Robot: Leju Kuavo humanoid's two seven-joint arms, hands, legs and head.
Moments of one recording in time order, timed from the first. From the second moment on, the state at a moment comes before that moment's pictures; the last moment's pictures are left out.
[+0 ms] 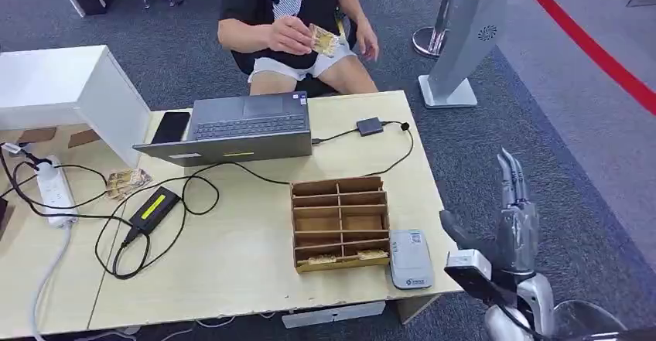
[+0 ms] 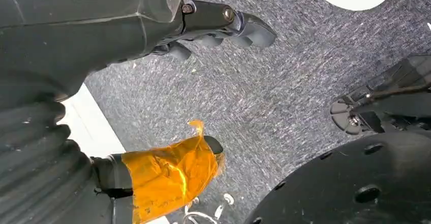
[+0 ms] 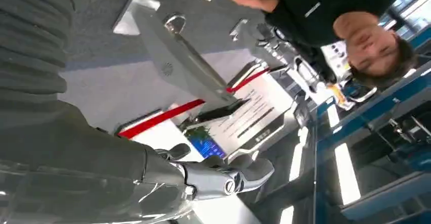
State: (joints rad) left arm -0.02 -0.05 0.94 -0.21 -1.49 -0.04 -0.08; right arm 0.09 -0.07 0.07 -1.71 0.71 -0.47 -0.41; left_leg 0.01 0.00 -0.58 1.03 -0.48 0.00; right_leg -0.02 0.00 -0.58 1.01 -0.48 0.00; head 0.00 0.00
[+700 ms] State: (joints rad) left arm -0.05 -0.04 0.79 -0.21 -1.53 -0.07 -0.08; right arm -0.74 -0.06 0.39 -0.87 1.07 -0.49 -0.04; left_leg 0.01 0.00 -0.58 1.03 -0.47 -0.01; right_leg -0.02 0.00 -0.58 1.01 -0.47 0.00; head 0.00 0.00
